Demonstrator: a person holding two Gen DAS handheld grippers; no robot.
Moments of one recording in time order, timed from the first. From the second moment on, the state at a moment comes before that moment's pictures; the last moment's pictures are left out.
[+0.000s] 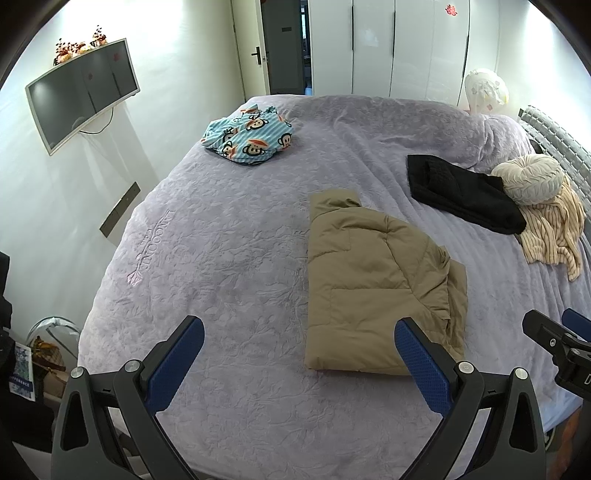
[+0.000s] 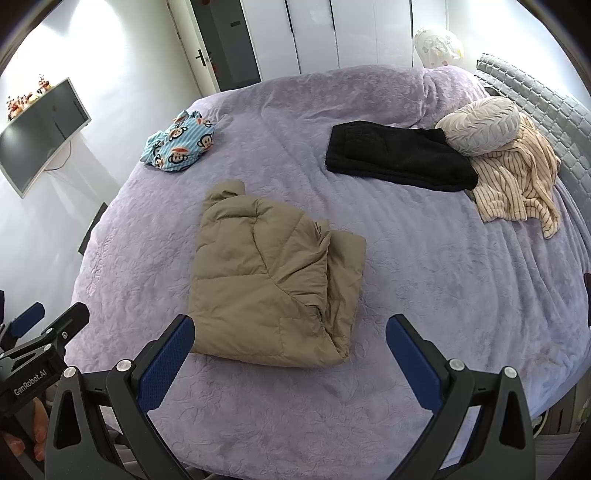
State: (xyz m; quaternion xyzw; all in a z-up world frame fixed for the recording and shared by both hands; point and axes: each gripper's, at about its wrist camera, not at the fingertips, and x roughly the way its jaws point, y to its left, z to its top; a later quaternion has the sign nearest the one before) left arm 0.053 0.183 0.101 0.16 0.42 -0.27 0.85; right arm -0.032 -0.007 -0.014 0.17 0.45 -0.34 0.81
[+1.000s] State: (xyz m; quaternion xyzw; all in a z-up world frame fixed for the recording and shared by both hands) left arm 0.059 0.182 0.096 0.16 0.43 -0.28 0.85; right arm -0.032 -0.006 -0.013 0.17 0.45 -0.34 0.81
